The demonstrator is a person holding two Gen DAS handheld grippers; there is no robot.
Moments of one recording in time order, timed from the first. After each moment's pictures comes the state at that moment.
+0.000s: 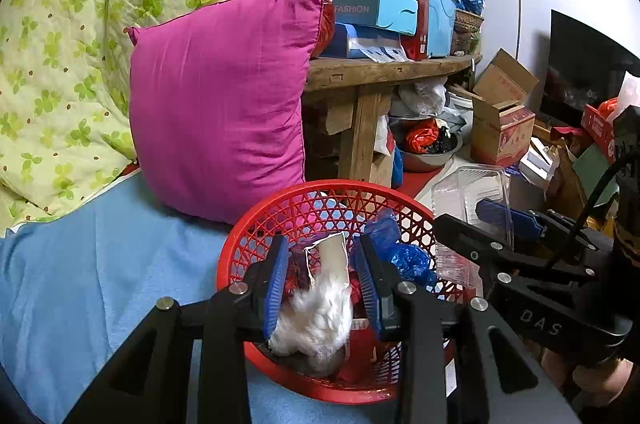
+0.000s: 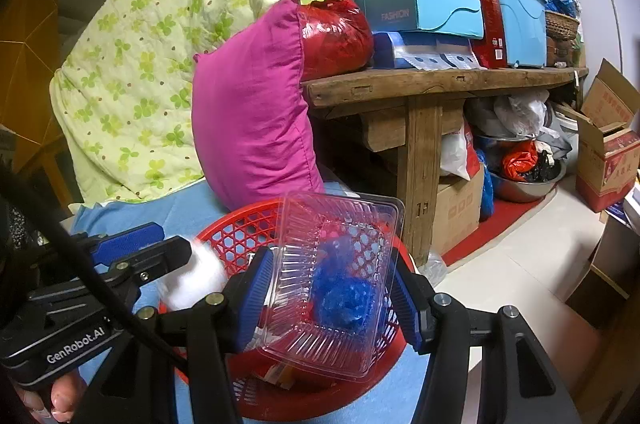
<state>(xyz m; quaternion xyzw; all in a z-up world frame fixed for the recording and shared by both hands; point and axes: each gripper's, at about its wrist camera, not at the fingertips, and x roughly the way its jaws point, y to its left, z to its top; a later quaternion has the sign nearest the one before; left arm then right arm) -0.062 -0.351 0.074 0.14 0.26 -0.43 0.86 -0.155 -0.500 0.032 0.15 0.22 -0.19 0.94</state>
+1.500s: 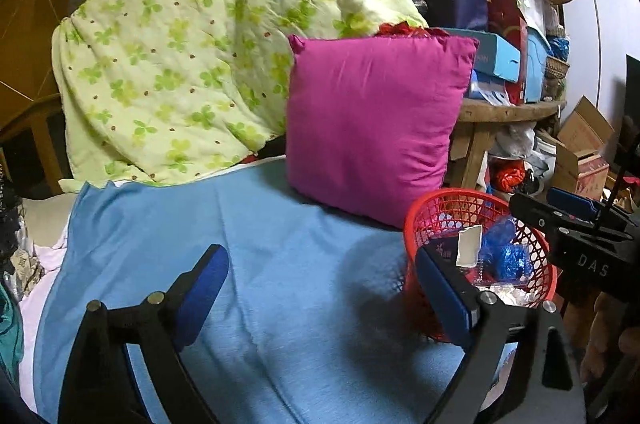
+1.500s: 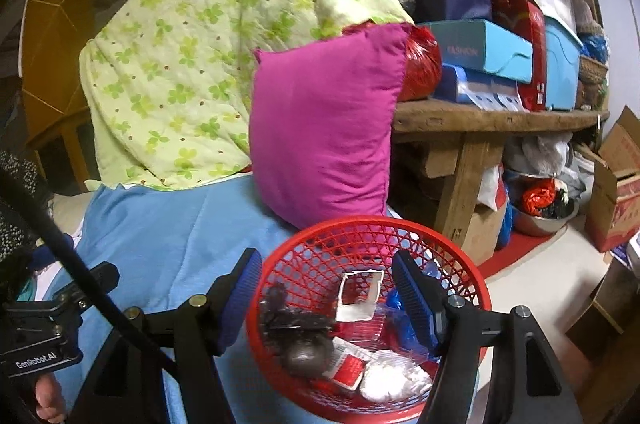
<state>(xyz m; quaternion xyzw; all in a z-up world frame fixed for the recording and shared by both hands) -0.052 -0.194 0.092 0.08 0.22 -0.27 0.93 -0.122 -0.408 0.071 0.09 0.21 -0.17 0.96</state>
